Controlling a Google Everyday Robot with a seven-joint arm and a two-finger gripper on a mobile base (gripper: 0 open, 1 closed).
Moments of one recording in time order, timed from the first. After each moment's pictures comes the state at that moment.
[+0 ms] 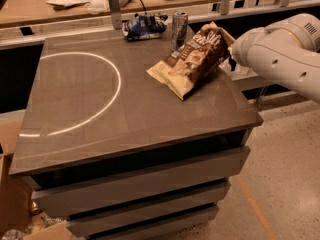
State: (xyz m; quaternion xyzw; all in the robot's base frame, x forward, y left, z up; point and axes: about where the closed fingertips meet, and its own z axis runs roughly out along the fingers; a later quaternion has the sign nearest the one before) arm 0.731 -0.242 0.905 -0.26 0.81 -0.16 0.50
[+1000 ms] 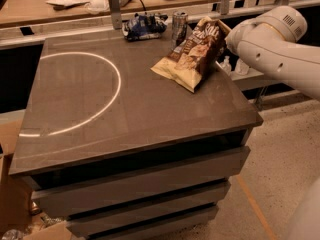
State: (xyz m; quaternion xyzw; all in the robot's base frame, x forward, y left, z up) arm 0.781 -0.247 0.914 -0.25 0.80 -0.19 0.51
